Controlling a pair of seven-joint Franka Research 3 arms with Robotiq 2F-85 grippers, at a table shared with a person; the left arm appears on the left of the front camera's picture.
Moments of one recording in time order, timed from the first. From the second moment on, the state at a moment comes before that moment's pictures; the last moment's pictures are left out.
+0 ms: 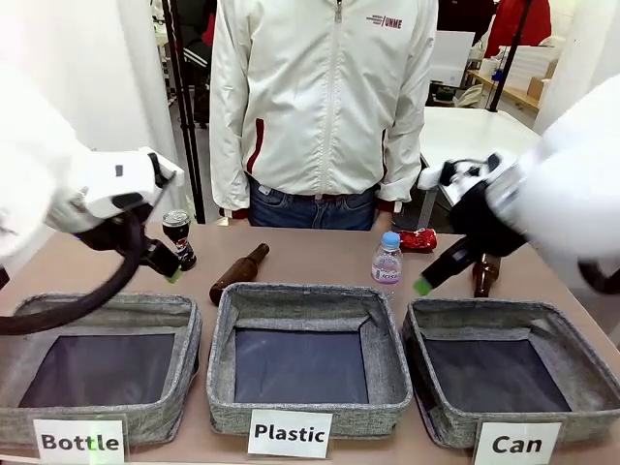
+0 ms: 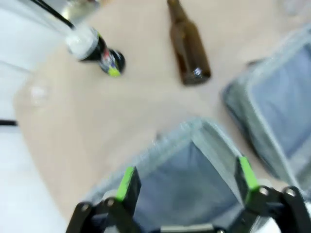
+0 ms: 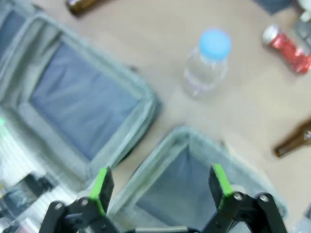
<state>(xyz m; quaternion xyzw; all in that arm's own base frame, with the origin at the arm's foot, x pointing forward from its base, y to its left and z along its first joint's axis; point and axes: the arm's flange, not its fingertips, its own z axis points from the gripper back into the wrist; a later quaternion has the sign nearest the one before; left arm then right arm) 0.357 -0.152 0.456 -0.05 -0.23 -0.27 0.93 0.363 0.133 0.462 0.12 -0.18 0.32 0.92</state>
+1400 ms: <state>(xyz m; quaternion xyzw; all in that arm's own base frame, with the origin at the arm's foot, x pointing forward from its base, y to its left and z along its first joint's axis) 0.299 0.191 0.438 -0.57 -0.26 0.12 0.77 0.277 -0.251 0.454 0.58 -0.24 -0.20 0.75</state>
